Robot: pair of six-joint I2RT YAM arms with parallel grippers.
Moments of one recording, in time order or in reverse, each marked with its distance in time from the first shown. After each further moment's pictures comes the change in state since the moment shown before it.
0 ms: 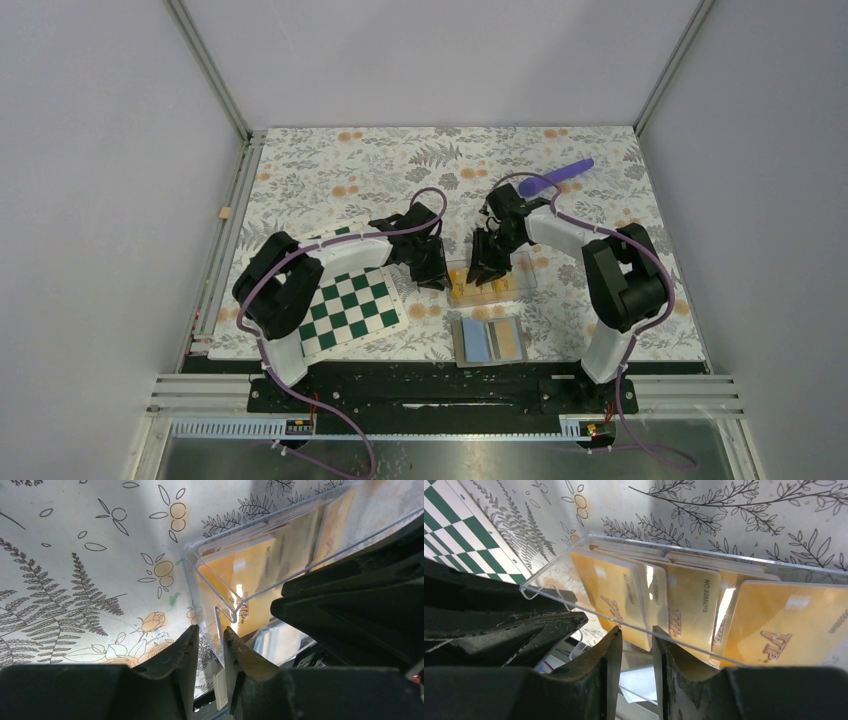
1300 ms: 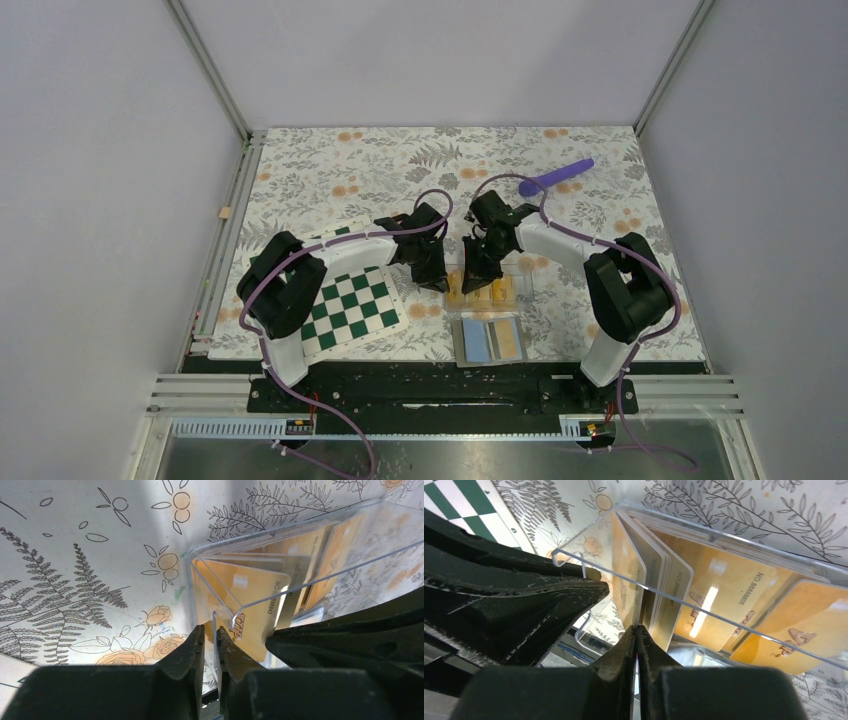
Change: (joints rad) left arm -0.032 0.018 0.048 -0.078 -0.036 0.029; right arm 0.121 -0.051 -0.007 -0.017 0.043 0.024
